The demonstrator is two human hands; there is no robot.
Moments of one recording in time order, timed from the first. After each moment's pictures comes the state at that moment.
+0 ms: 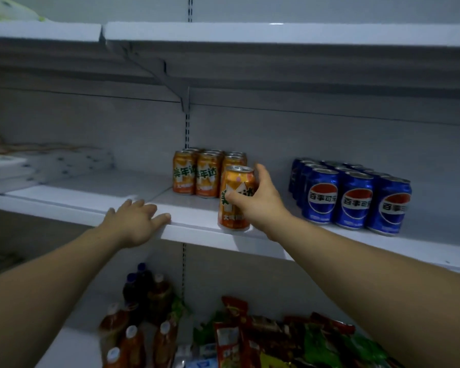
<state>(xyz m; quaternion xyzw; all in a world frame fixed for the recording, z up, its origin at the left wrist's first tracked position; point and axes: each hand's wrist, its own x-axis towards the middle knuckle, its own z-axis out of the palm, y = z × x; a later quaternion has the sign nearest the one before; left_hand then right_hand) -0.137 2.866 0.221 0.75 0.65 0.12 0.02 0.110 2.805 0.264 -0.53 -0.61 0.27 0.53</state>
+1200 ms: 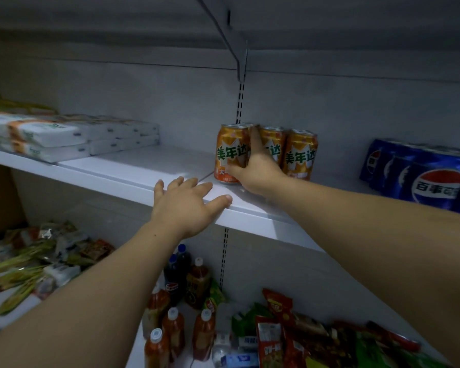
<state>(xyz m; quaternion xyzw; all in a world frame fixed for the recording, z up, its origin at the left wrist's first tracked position) -0.145 2.887 0.191 0.73 0.65 0.19 -0.06 0.009 2.928 0.246 -0.57 -0.72 0.10 0.38</state>
